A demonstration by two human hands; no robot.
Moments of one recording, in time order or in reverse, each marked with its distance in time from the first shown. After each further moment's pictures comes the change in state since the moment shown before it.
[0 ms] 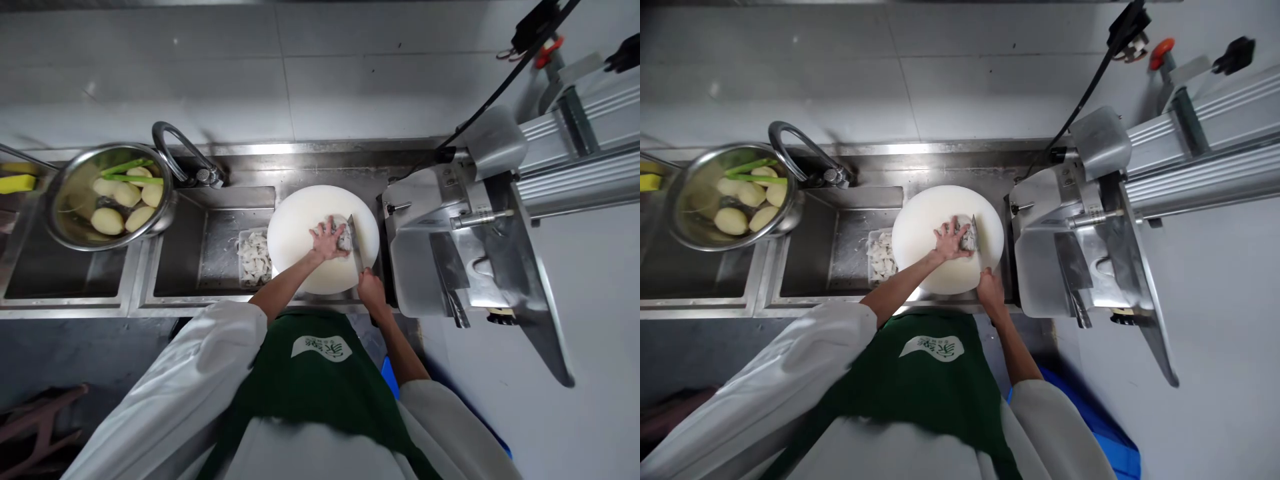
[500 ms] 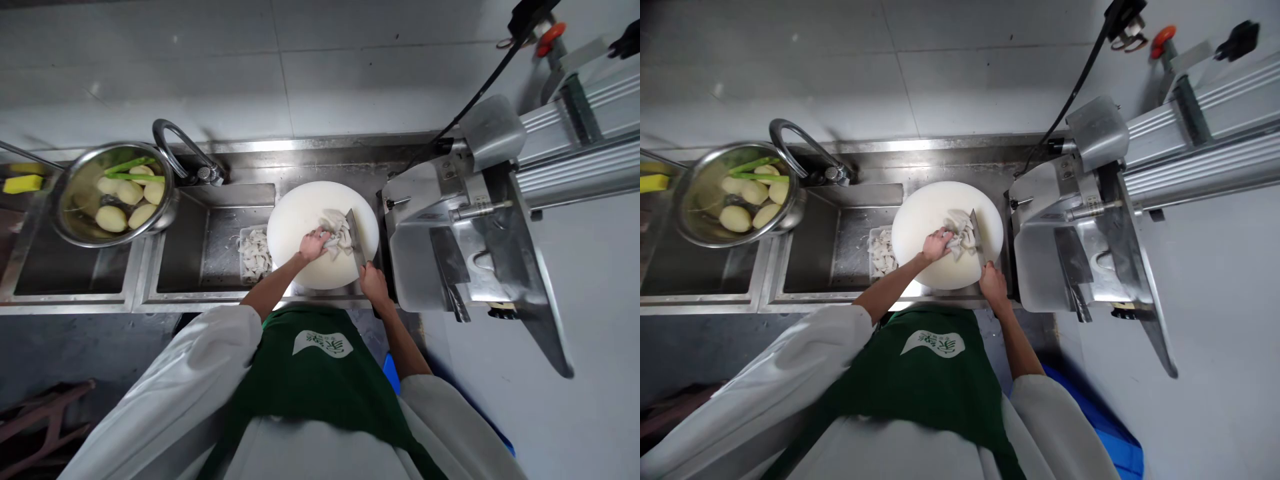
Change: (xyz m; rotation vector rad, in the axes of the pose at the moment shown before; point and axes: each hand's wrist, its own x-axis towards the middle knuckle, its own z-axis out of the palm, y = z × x) left_hand -0.029 -0.041 0.014 0.031 0.000 0.129; right_hand 0.004 0.011 -0.003 0.030 0.018 -0.023
